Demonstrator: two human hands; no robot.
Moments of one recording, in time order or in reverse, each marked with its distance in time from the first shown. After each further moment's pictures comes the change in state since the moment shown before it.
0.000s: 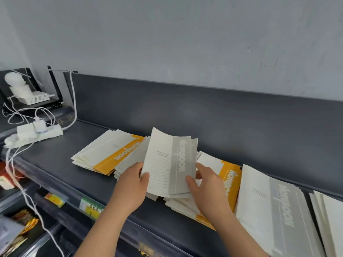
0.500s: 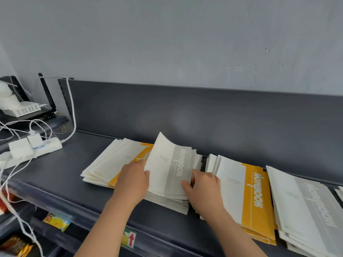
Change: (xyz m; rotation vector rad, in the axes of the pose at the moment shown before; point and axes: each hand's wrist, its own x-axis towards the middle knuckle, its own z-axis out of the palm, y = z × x) left_hand 0.071 -0.062 -0.041 0.325 -0.003 0.080; right_hand 0.028 -0.052 0.076 -0.245 -0.004 0.043
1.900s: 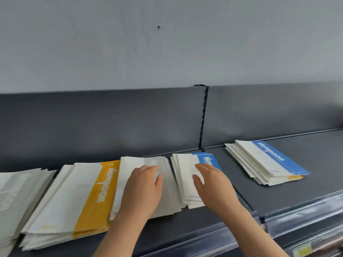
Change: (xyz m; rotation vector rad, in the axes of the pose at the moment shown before) left_hand -0.118 0.301 0.128 -0.233 -0.152 0.652; right_hand -0.154 0.261 -0.182 -0.239 0.322 0.382
